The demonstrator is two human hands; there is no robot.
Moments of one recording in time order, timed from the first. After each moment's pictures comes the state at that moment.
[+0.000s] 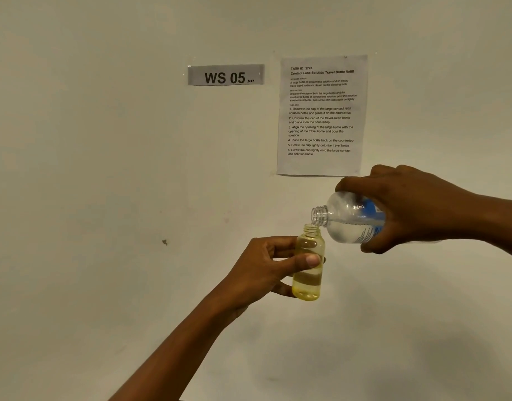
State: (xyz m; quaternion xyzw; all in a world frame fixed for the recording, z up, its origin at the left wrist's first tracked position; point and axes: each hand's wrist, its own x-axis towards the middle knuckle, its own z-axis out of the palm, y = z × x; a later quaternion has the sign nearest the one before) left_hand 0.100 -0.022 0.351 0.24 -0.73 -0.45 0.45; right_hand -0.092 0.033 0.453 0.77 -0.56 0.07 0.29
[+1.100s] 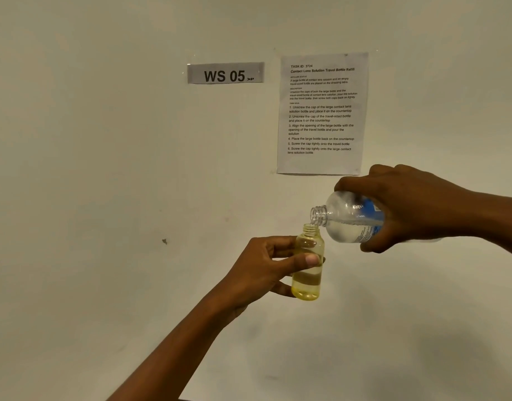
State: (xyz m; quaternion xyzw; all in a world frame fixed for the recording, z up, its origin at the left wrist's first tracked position) left_hand 0.101 -0.027 0.349 0.26 -0.73 -0.44 0.45; right_hand -0.091 0.031 0.453 0.78 -0.56 0.07 0.28
